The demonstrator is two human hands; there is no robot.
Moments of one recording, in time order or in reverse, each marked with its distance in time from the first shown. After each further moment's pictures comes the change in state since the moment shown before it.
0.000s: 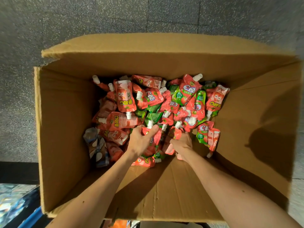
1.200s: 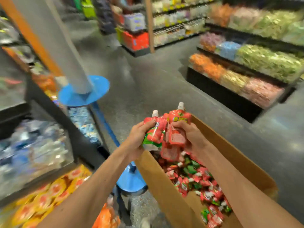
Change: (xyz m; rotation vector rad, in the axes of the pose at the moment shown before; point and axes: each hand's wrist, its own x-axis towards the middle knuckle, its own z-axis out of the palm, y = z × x) left_hand -0.420 0.078 -0.061 -1.184 0.529 0.511; right_hand -0.395 -0.089 -0.181 0.183 -1.126 -0.938
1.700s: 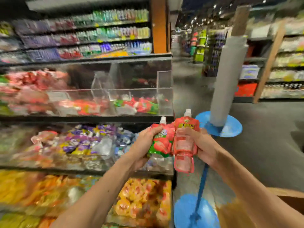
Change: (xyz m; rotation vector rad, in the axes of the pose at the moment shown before) left_hand -0.230 0.124 -0.249 -0.071 0.527 0.467; right_hand -0.039 0.040 0.362 -0.295 -0.678 -0.015
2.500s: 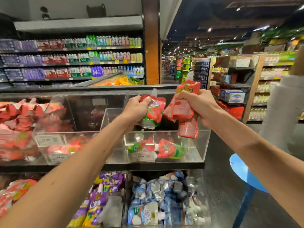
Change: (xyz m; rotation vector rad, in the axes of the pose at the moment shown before) left_hand 0.185 0.217 -0.122 0.596 0.171 0.373; right_hand 0.182 -0.152 0.155 -0.286 0.287 -0.357
